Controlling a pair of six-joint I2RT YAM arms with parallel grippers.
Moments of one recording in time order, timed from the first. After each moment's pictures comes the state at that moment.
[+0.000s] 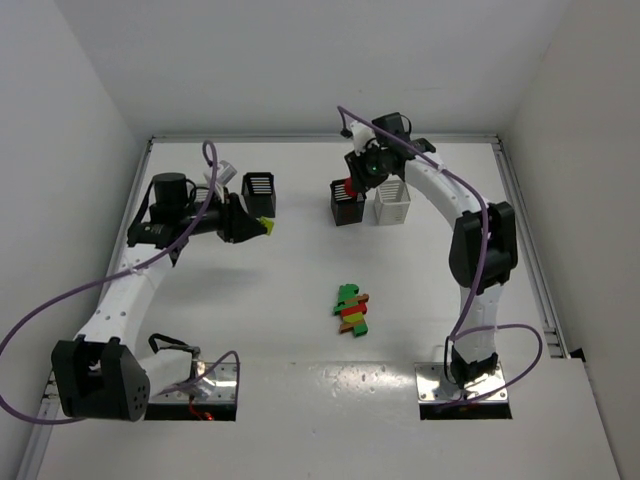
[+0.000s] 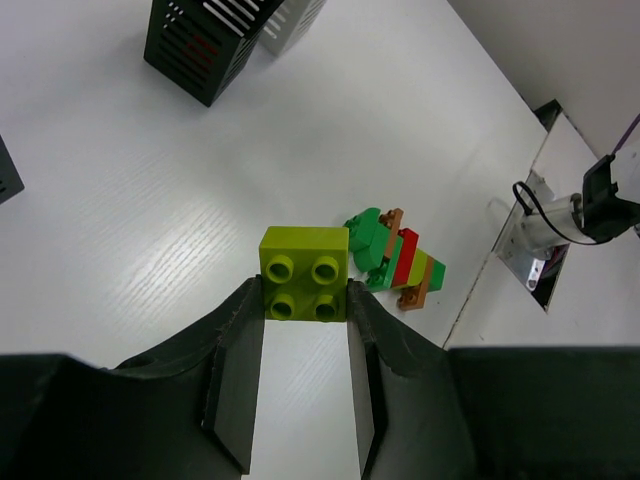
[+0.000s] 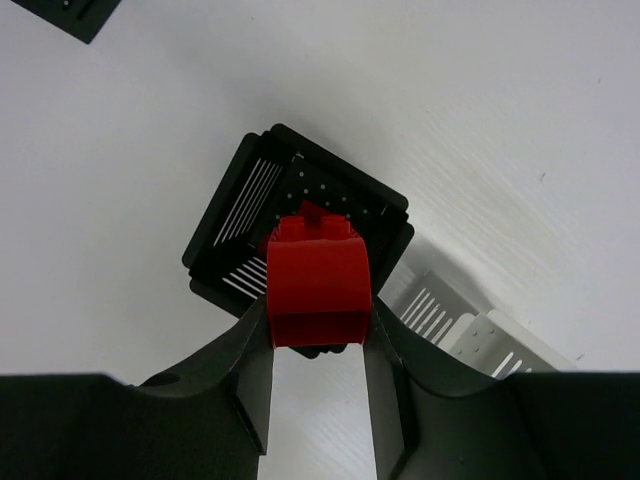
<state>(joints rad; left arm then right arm) -0.04 1.13 0.92 -0.34 0.93 -0.03 0.34 2.02 1.74 -0.59 -0.27 -0.27</state>
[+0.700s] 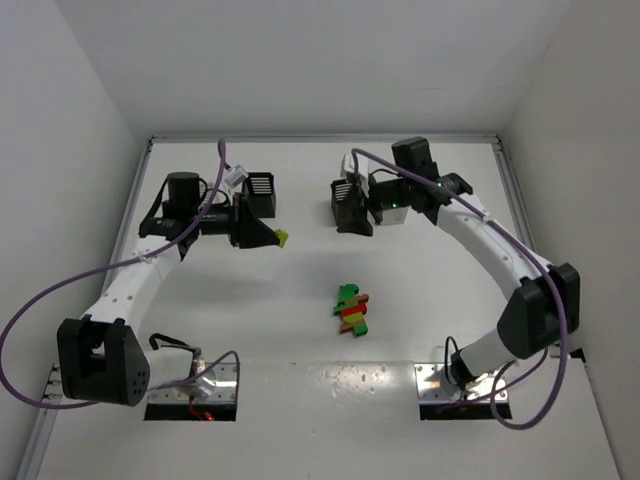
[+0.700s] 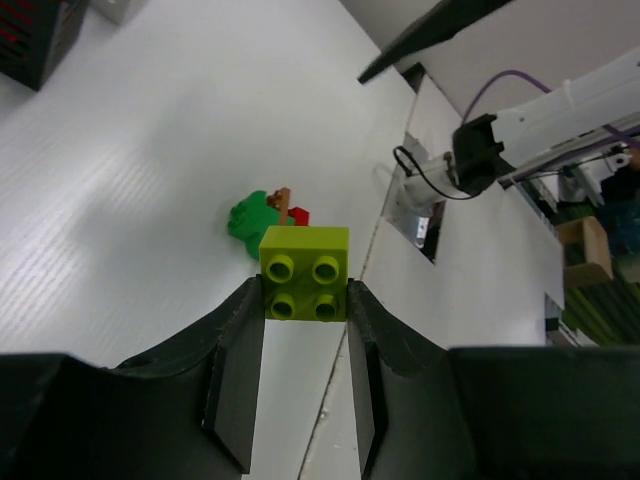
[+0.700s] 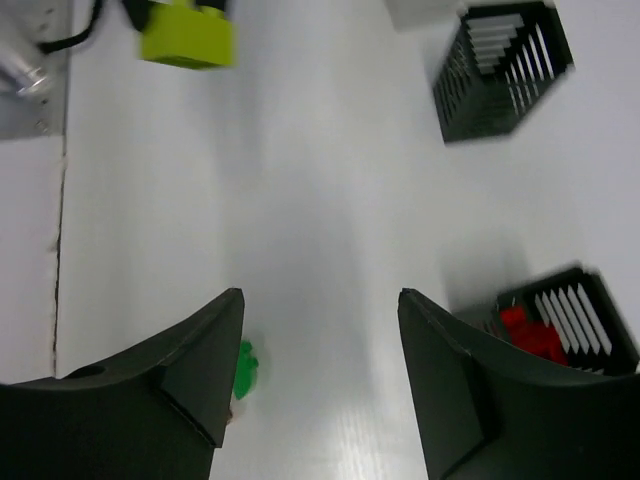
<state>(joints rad) -0.09 1.22 0.93 -0.33 1.15 -0.10 0.40 1.55 1.32 -0.51 -0.83 -0.60</state>
